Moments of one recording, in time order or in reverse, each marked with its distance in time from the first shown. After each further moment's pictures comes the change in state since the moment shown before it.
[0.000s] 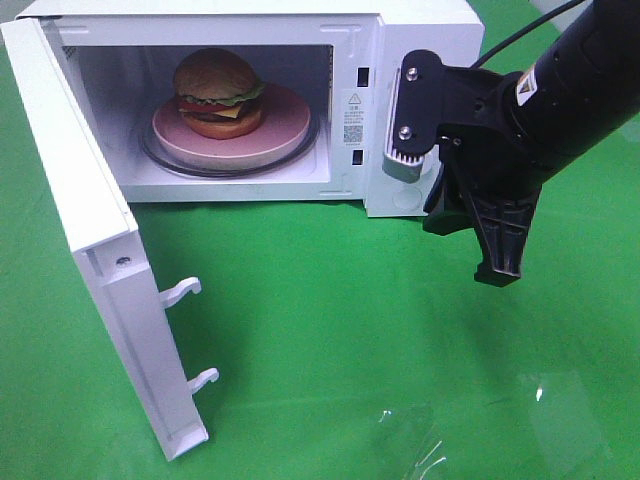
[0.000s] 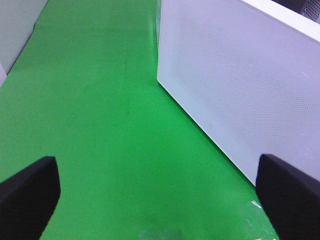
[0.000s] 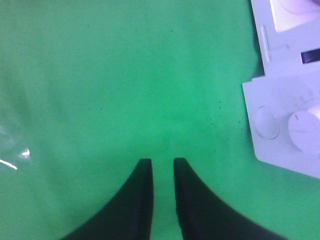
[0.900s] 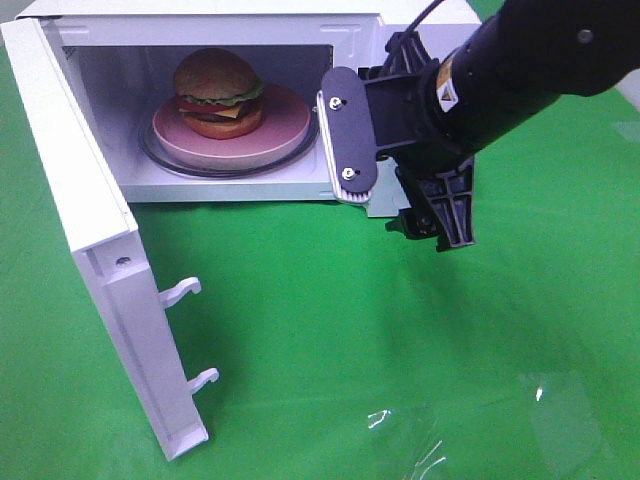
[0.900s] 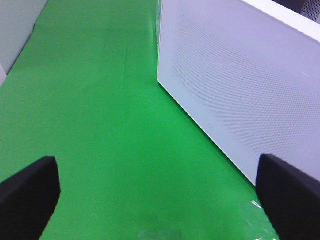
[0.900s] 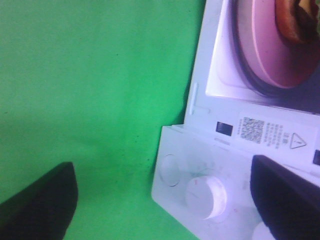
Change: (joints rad) left arm 0.000 0.000 0.000 0.000 0.000 0.000; right arm 0.145 0.107 -0.092 -0.412 -0.153 0.091
